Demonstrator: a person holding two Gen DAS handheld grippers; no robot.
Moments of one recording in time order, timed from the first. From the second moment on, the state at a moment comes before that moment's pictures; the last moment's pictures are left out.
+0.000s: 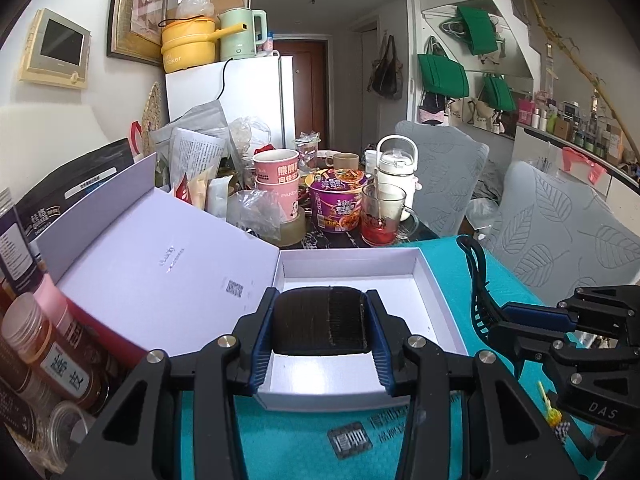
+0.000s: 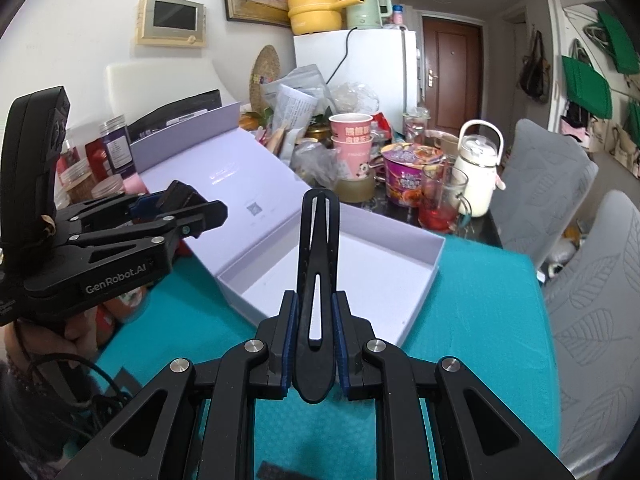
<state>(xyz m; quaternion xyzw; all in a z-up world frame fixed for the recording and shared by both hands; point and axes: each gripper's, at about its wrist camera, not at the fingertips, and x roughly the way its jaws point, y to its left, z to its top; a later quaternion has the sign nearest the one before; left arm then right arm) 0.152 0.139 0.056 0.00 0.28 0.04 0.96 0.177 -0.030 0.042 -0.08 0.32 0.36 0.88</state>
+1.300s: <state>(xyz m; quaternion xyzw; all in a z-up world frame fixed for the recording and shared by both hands) 0.300 0.159 -0.027 0.00 0.38 0.07 0.92 0.323 0.021 -0.022 -0.06 0.39 0.35 0.85</state>
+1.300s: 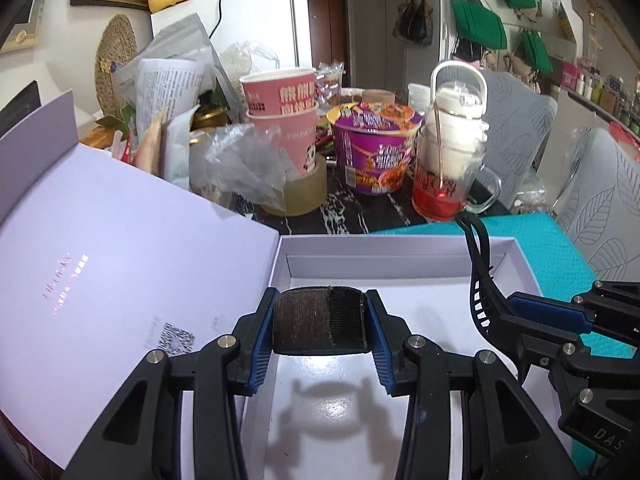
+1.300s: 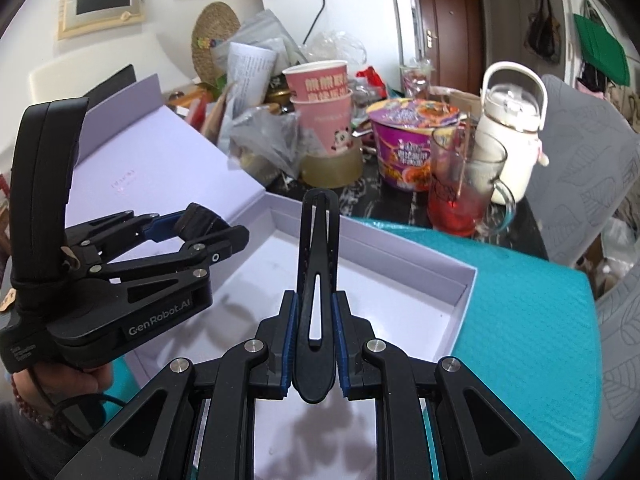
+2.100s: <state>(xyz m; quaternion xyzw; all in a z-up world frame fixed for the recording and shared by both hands) 0.311 0.152 -0.047 0.00 0.43 0.09 0.90 0.325 0.018 -0.024 -0.08 0.40 0.31 0.86</state>
